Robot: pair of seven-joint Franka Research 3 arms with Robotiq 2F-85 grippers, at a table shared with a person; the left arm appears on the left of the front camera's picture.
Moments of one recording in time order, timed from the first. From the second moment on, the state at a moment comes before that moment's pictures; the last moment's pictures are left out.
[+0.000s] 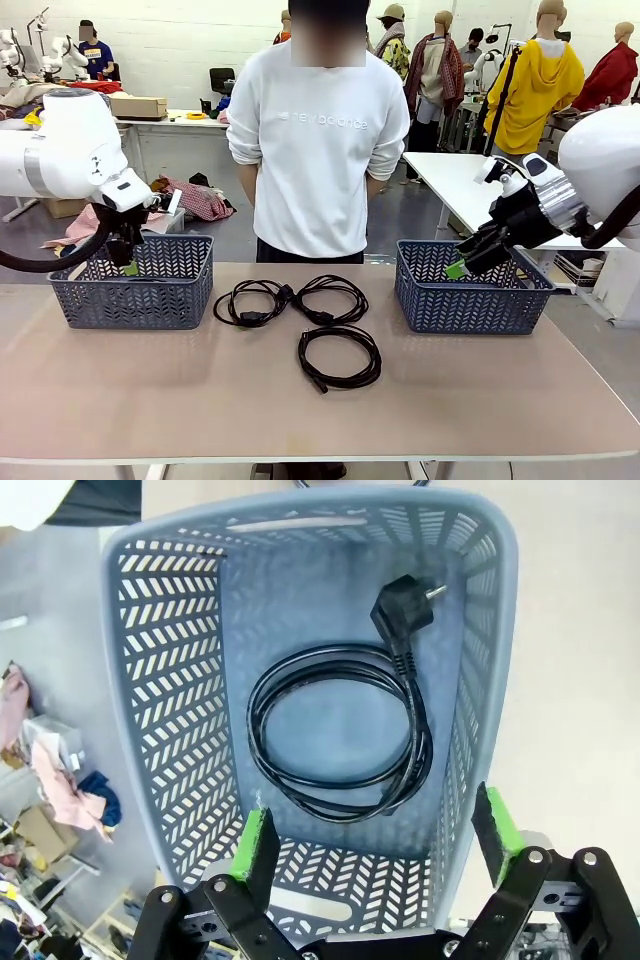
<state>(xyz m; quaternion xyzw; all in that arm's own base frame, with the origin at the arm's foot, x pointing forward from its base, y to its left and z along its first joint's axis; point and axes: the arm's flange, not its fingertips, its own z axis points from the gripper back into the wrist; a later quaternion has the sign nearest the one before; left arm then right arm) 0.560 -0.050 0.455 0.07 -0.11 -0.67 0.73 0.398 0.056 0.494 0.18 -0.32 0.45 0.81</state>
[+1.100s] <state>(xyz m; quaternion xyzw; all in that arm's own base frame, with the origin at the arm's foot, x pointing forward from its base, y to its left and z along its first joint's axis) 0.428 -0.143 0.474 -0.03 -0.21 -0.58 0.78 0.399 0.056 0.494 0.18 -0.32 0.45 0.81</state>
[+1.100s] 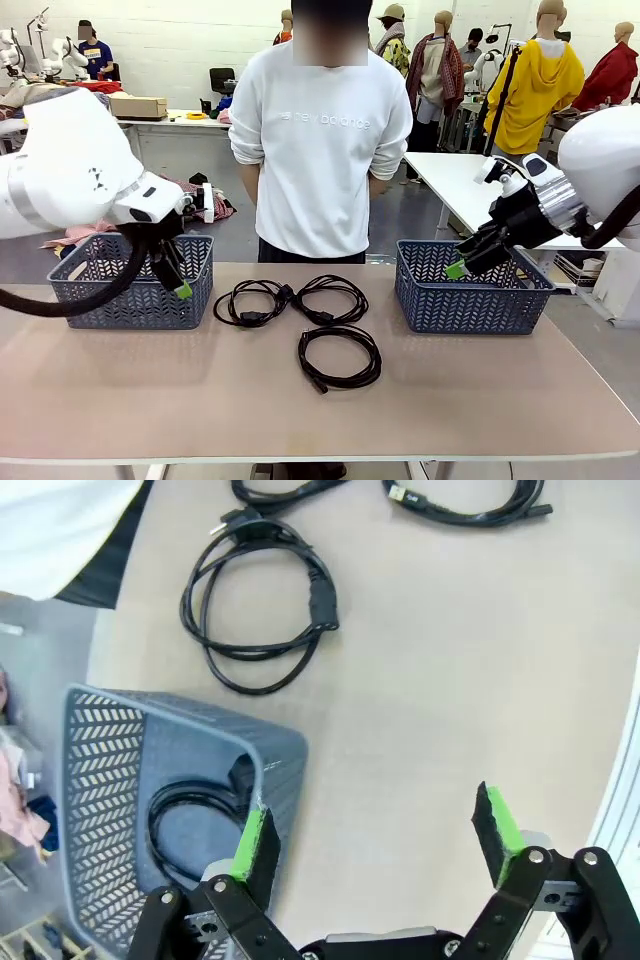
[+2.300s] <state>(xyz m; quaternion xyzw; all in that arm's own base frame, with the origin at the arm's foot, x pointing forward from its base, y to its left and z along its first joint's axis) 0.398 -0.155 0.452 -0.06 -0.23 -0.57 0.79 0.399 0.056 0.494 0.18 -0.32 0.45 0.81</state>
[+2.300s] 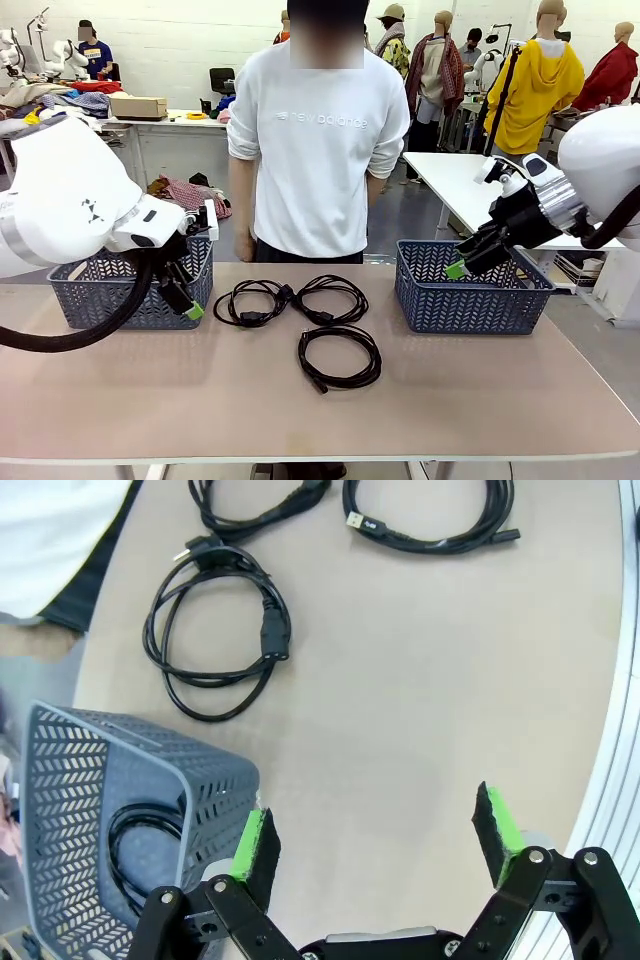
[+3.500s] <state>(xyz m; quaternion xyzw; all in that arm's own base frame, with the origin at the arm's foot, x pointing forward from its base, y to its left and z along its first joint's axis) 0.398 -0.155 0.452 -0.06 -0.23 -0.57 0.79 0.399 0.056 0.494 0.18 -0.32 0.45 0.81</state>
